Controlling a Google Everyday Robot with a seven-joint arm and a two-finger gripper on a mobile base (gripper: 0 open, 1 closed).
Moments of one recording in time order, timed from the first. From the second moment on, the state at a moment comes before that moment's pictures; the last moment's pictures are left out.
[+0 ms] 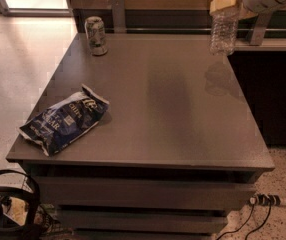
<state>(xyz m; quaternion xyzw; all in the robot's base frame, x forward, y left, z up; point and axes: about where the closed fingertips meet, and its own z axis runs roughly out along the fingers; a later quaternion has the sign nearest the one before) 0.710 -0.227 1.006 -0.03 0.89 0.20 0.40</state>
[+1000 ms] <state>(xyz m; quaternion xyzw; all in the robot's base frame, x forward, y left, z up) 0.703 -0.223 1.000 -0.12 0.81 0.36 0.44</state>
